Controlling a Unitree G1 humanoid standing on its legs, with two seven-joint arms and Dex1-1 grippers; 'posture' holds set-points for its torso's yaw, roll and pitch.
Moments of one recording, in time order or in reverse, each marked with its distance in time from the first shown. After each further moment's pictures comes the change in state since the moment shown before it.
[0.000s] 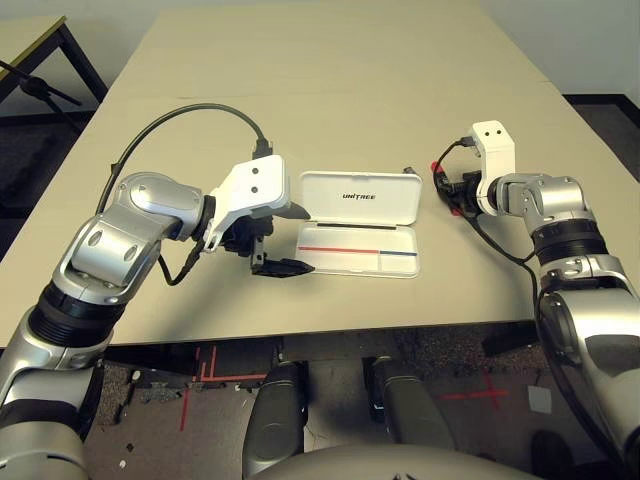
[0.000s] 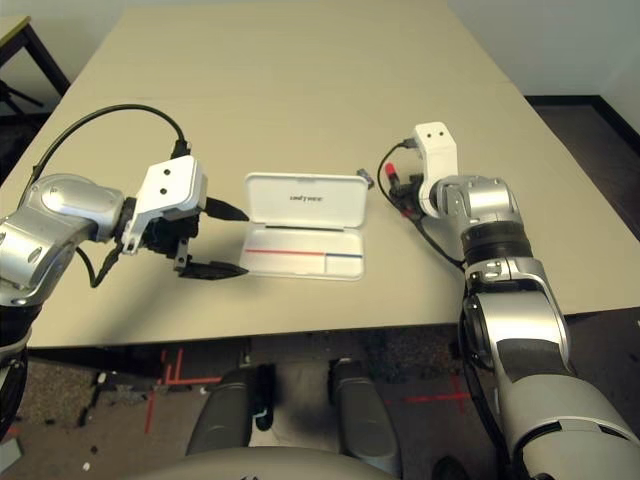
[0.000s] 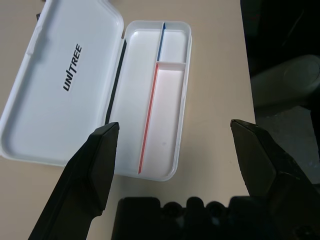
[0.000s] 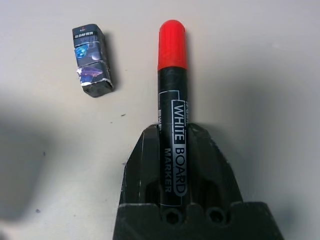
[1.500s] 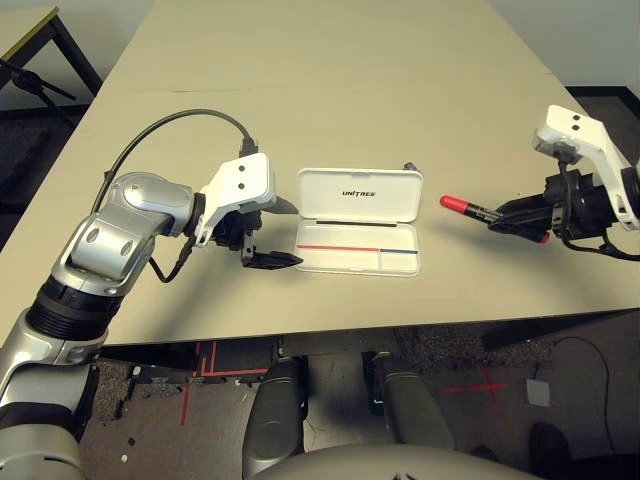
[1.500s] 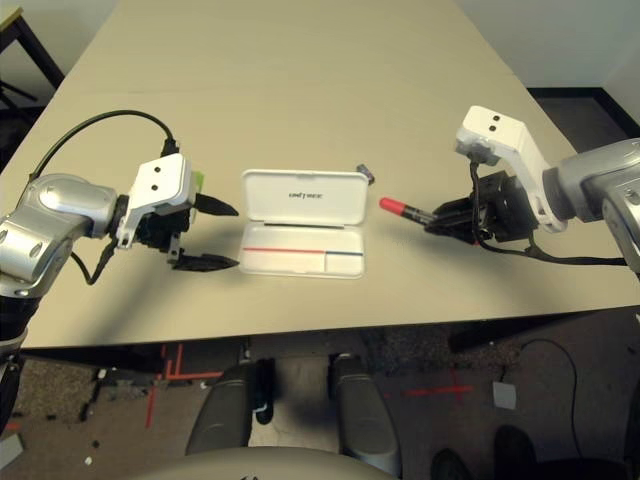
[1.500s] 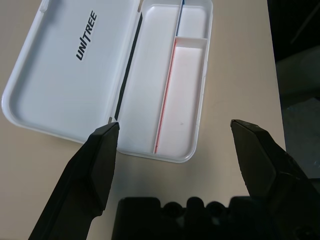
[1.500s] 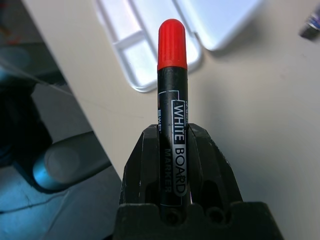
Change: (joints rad) left arm 0.026 0.022 -0.001 0.153 0.023 -0.153 -0.011; right arm 0.233 -0.699 0.190 -0.851 0.286 0.064 0.893
